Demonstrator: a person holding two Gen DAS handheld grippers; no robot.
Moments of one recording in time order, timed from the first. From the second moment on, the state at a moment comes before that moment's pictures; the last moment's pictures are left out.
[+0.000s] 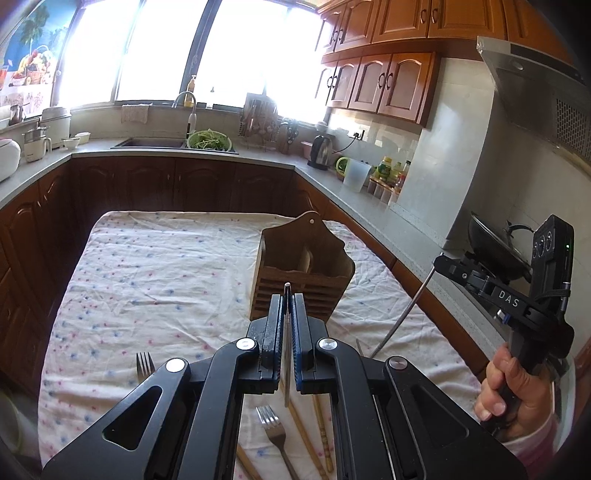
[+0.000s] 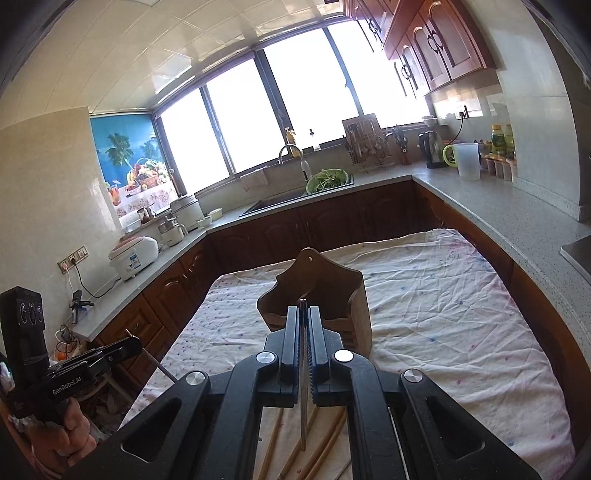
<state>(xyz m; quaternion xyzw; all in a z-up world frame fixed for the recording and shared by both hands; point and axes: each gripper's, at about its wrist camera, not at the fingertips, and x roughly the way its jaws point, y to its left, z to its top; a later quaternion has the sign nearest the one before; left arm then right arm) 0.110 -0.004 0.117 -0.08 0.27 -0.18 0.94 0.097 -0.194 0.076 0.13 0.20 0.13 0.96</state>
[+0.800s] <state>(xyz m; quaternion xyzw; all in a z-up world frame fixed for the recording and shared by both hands) 0.169 0.002 0.206 -0.09 0.15 -0.18 0.97 0.154 -0.217 0.149 0.14 0.10 0.10 0.98</state>
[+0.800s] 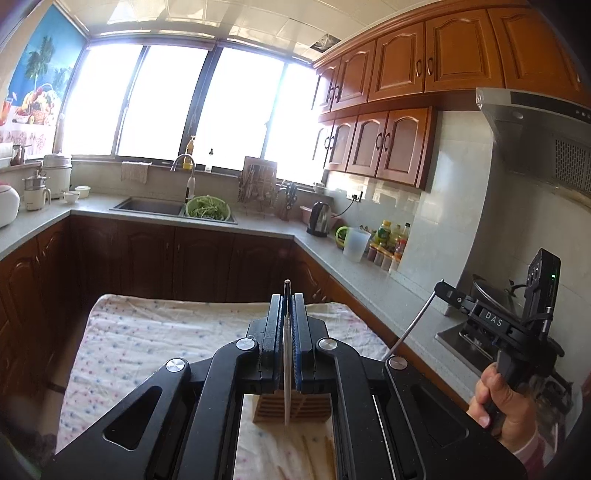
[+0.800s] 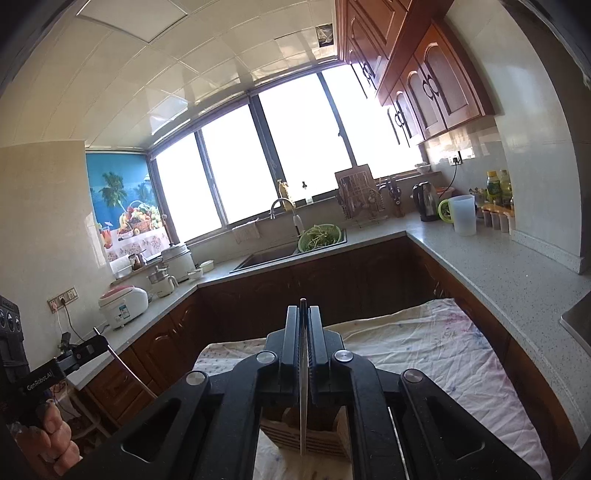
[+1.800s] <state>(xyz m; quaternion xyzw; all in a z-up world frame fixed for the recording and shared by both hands) 0.297 -0.044 0.095 -0.11 0.19 -0.14 0.97 0.250 -0.229 0.056 0.17 0.16 0.07 0.97</state>
